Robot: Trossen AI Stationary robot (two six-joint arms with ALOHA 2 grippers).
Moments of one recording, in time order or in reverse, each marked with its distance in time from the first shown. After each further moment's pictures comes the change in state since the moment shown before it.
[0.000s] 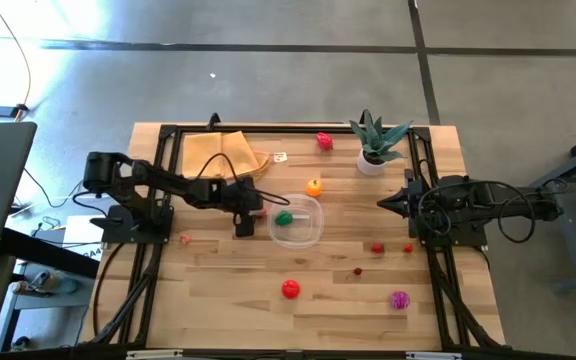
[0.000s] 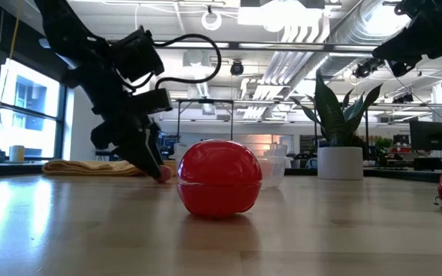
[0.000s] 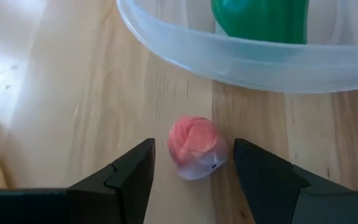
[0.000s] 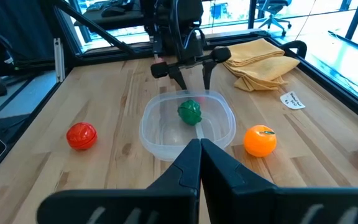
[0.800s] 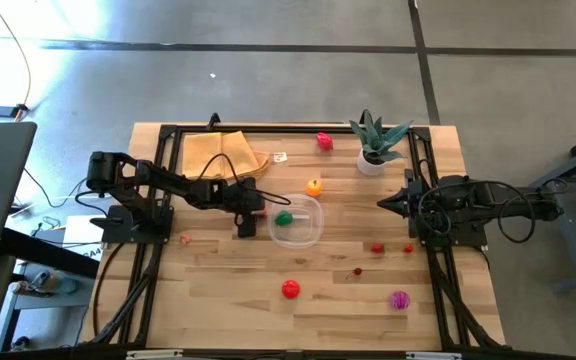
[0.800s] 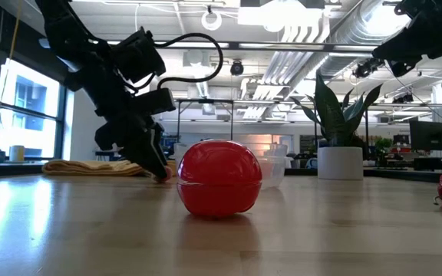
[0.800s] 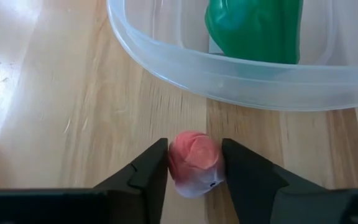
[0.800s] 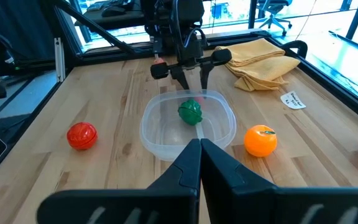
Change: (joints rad) left arm 0.000 0.019 0.000 0.052 0.020 -0.006; right arm 0.000 0.000 0.000 0.000 0.000 0.000
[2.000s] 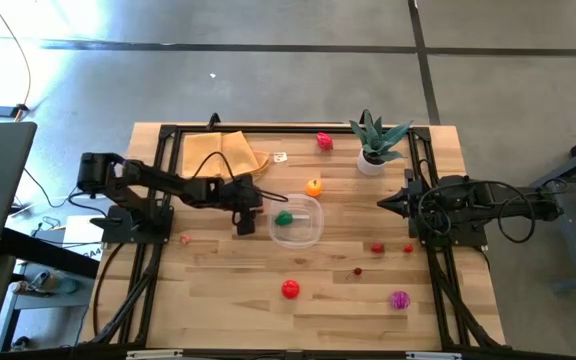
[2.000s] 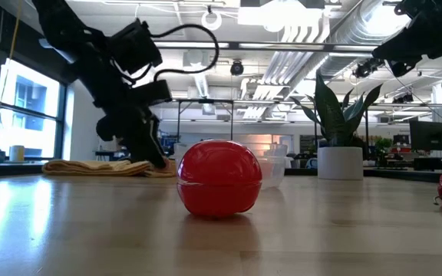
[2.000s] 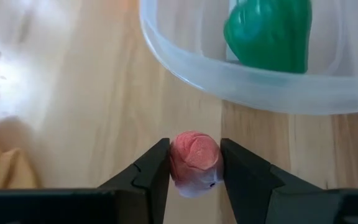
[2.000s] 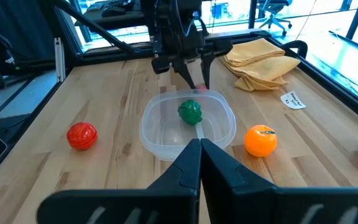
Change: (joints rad) left arm 0.000 -0.084 0.000 -0.062 -0.069 -0.020; right arm 0.000 0.000 0.000 0.000 0.000 0.000
